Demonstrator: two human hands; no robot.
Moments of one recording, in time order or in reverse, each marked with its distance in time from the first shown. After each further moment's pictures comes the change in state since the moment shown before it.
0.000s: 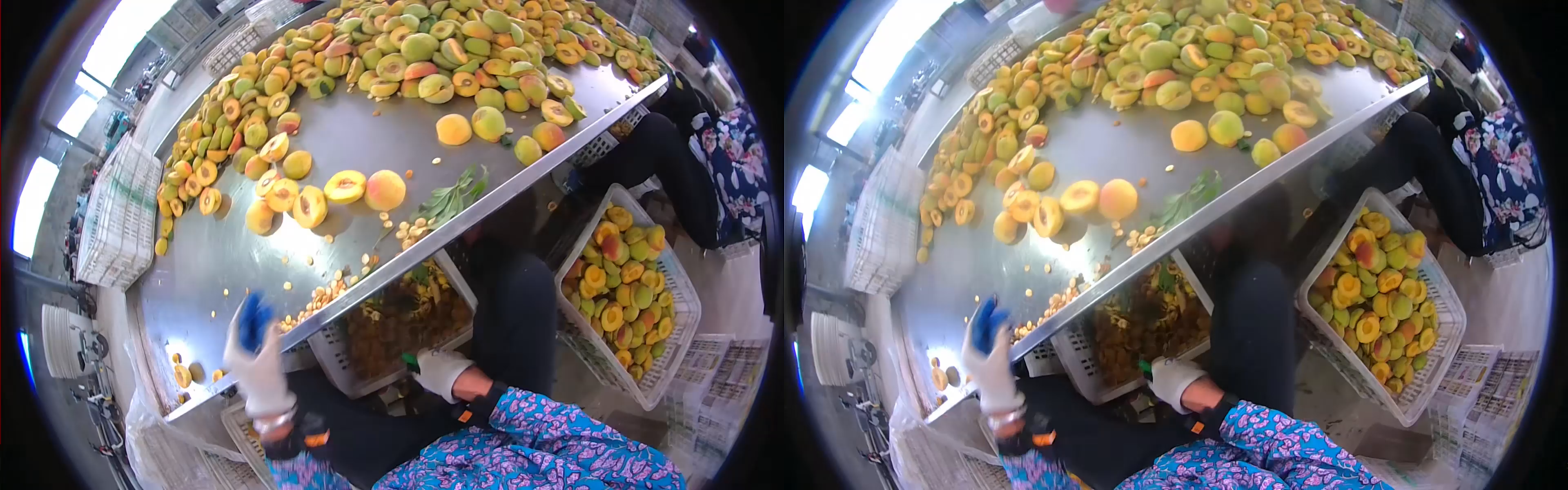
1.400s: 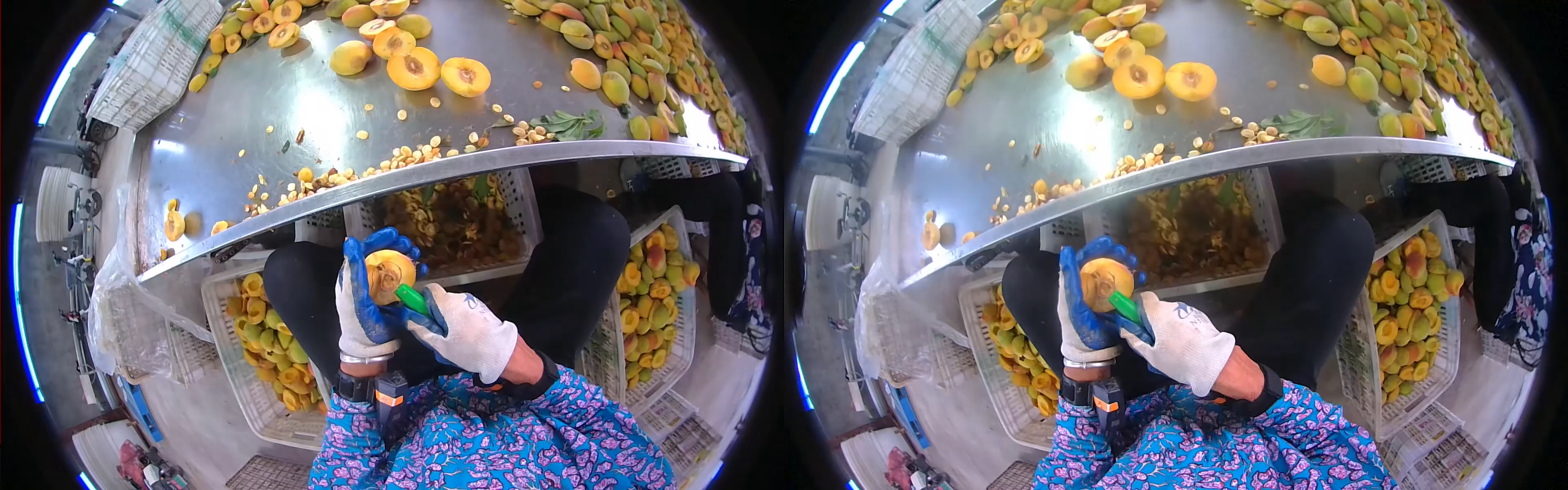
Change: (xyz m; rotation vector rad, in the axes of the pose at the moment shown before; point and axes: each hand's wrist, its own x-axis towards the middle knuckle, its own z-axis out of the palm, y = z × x) left_hand -0.114 -0.086 0.000 -1.105 0.006 -0.595; right_hand -0.043 -0.085 0.018 0.128 0.001 -0.362
